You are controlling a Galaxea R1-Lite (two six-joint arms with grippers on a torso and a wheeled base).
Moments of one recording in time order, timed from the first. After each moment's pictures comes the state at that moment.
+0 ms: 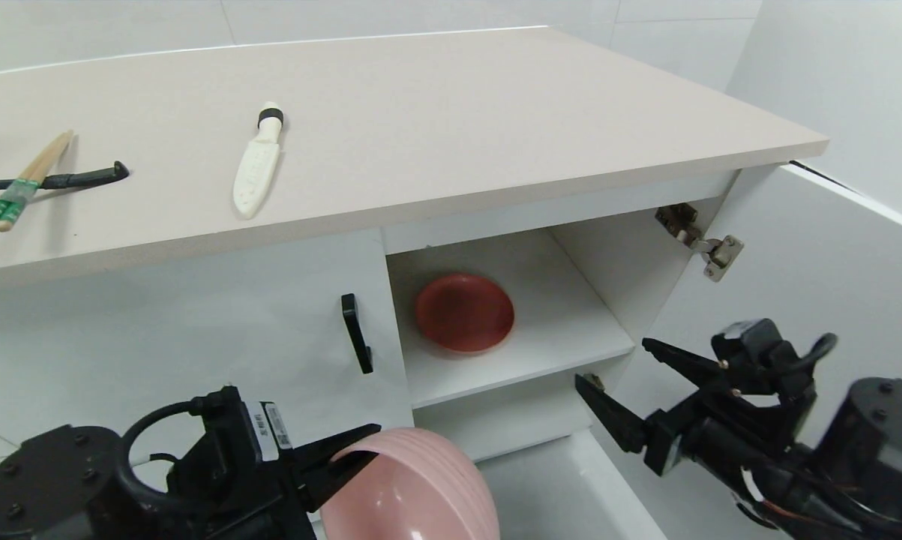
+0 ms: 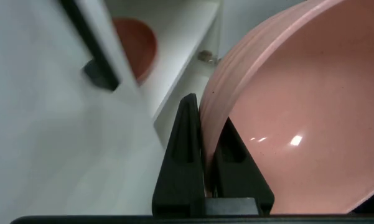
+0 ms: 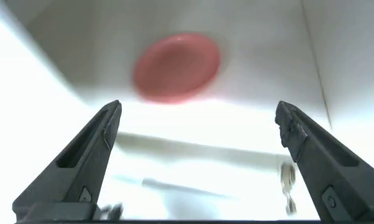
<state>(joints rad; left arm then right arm) -0.75 1.64 -0.02 -1.49 -0.15 0.27 0.69 1.77 -0.08 -1.57 -0.16 0.03</state>
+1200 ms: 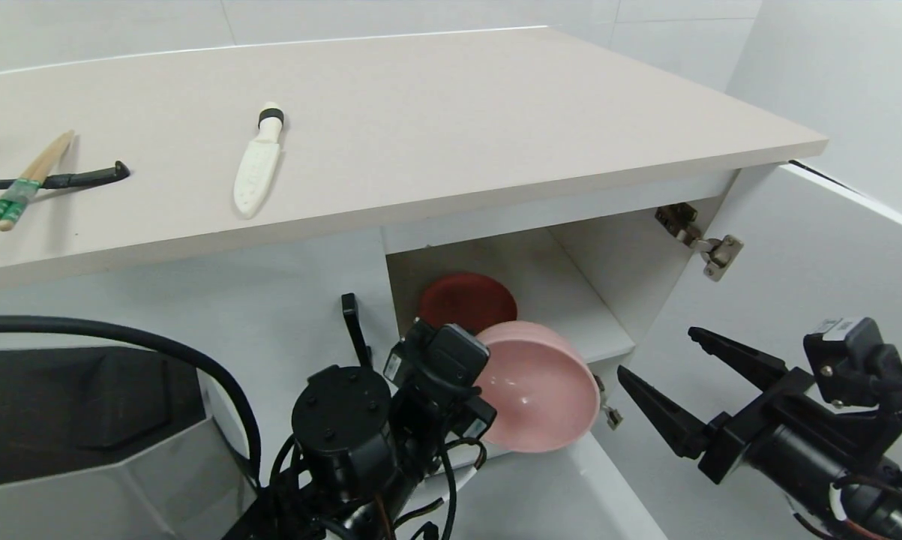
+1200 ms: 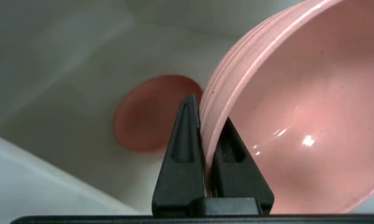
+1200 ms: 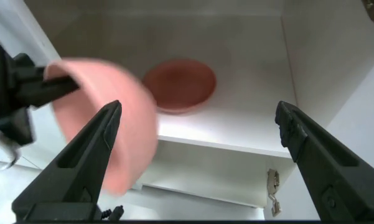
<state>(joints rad) -0.93 2.08 -0.55 -1.57 0.38 0.39 0.67 1.61 -0.02 -1.57 -0.15 0.01</state>
